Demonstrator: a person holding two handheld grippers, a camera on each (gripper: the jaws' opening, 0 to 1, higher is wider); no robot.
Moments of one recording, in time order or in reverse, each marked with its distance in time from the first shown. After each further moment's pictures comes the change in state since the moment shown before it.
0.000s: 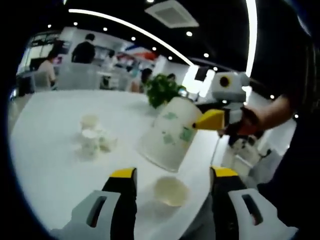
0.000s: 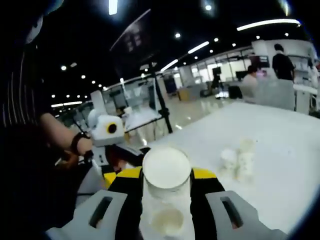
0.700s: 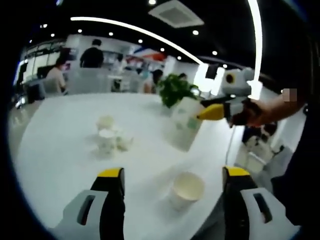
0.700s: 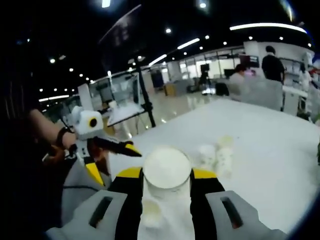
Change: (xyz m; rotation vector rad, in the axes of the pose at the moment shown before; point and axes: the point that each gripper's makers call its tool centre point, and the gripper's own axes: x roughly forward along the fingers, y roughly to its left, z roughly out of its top) left arm -0.012 0.026 -0.007 0.043 0.005 0.122; right arm -0.014 -0.040 -0.007 -0.025 0.059 -0.138
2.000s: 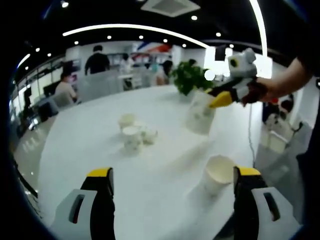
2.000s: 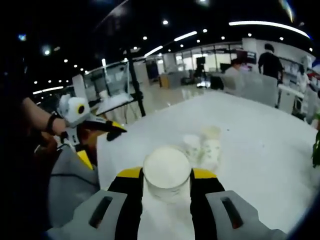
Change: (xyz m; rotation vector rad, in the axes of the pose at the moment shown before) left arm -0.010 0.048 -0.010 0.164 0.090 0.185; right arm 0.001 -0.043 -0.022 -0.023 0.086 -0.062
